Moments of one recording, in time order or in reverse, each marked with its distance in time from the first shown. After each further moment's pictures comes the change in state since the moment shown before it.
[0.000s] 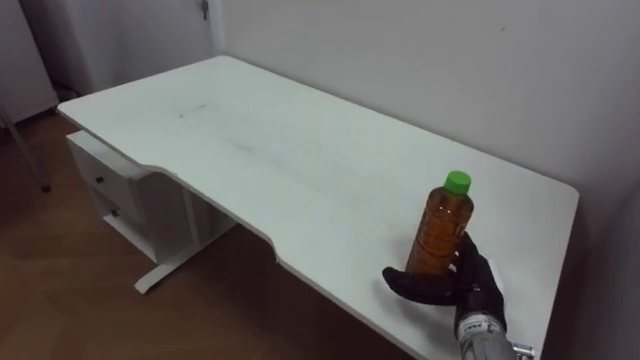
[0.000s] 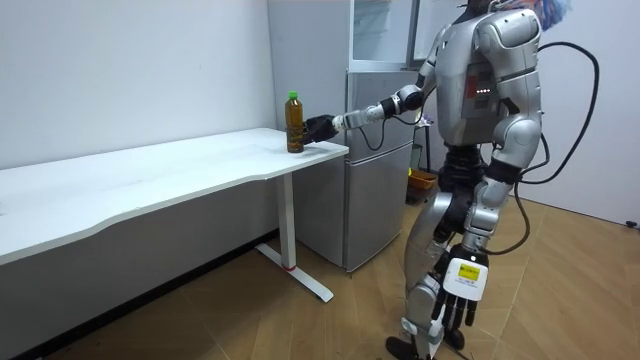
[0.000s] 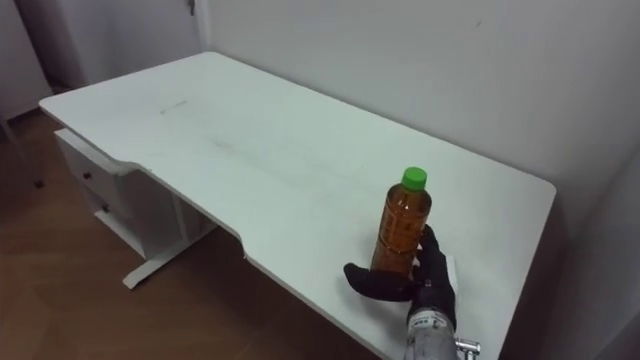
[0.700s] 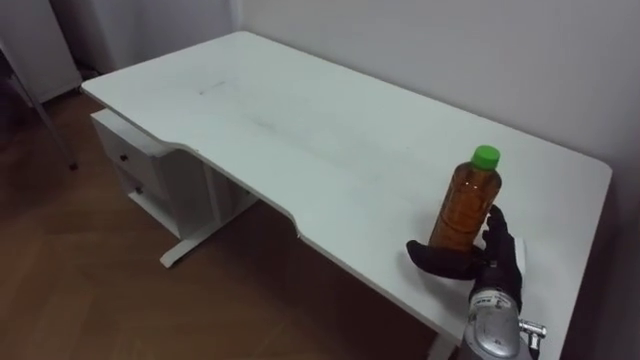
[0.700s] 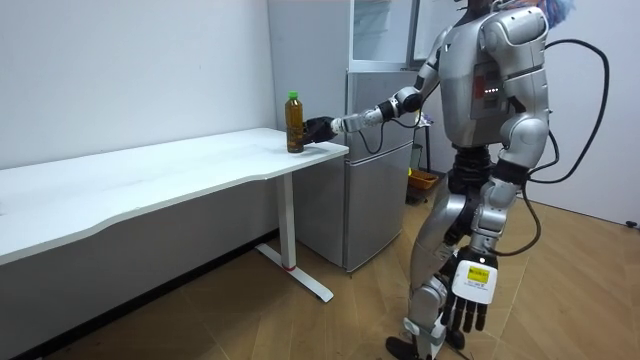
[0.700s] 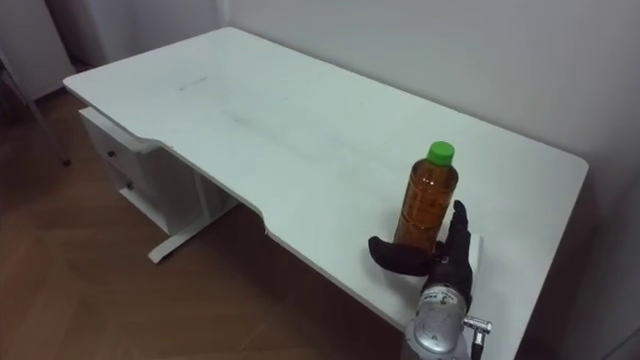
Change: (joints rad) left arm -0.083 -0.007 -0.065 0.026 -0.052 0.001 0.034; right arm -0.104 -0.006 -0.013 0.088 -0.041 -0.053 -0.135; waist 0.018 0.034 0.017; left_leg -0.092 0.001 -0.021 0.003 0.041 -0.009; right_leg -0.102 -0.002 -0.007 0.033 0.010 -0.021
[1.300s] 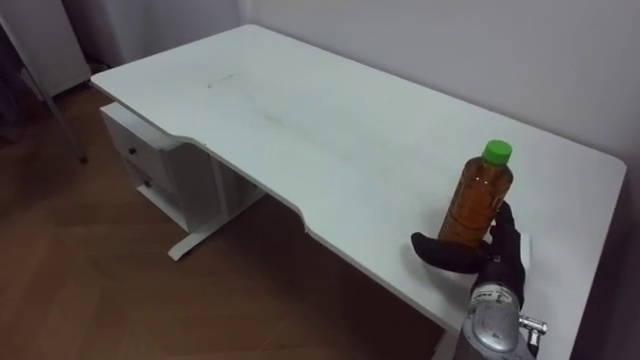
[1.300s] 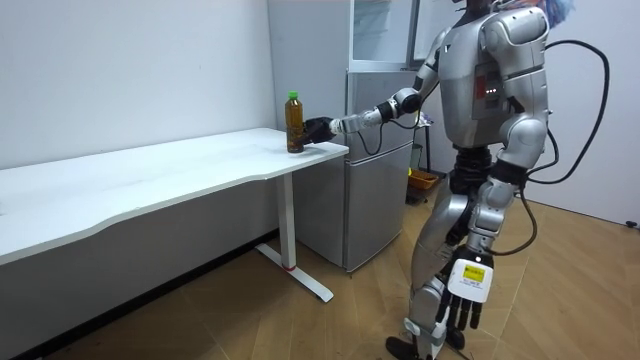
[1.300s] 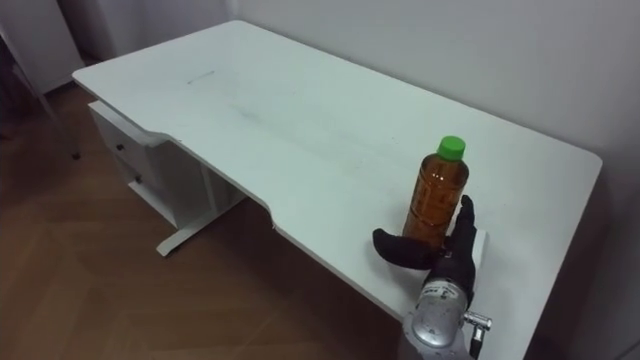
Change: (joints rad) left arm -0.016 0.001 -0.056 0.020 -0.021 -0.014 0.004; right arm -0.013 0.008 -0.015 -0.001 -0.001 -0.003 -0.041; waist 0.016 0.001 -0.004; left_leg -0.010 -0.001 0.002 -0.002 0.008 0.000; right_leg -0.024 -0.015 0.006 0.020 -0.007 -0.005
